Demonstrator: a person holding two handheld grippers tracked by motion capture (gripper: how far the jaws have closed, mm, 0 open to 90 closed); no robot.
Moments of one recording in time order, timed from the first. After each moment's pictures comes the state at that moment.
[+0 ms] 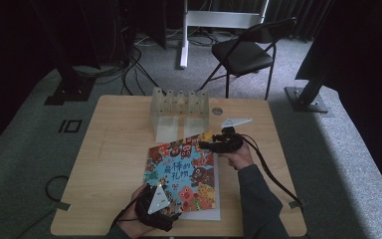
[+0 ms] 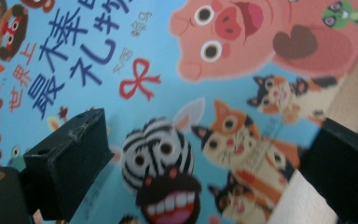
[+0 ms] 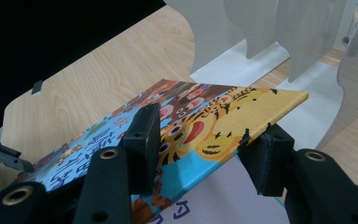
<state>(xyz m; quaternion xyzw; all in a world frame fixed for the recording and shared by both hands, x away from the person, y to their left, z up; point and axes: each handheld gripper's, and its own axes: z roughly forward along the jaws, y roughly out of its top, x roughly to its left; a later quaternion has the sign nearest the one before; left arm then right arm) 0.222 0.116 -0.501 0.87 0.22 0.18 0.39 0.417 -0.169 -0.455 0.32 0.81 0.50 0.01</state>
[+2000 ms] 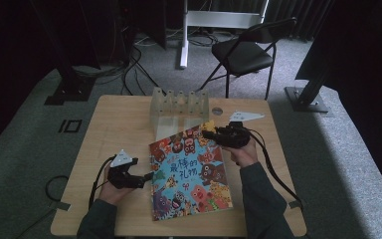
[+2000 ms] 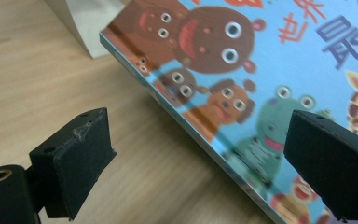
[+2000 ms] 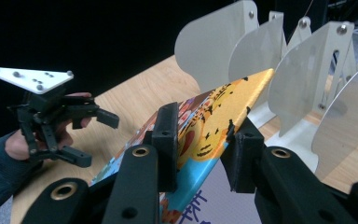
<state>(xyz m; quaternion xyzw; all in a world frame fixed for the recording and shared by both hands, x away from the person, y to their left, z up) 0.325 0.212 -0.508 0.79 0.39 0.12 0.46 0.396 -0.176 -0.404 0.30 0.77 0.56 0.06</state>
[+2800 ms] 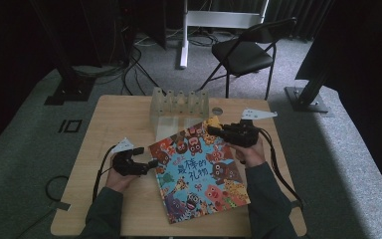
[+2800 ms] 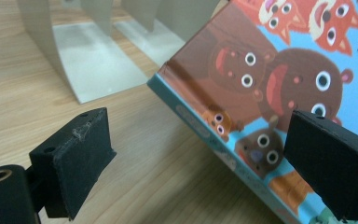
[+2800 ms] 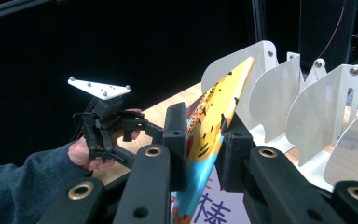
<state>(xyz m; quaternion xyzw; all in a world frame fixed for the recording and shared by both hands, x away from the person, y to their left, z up) 0.360 0.206 -0.501 0.76 0.38 0.08 0.52 0.386 -0.193 -0.383 0.27 0.74 0.62 0.04</state>
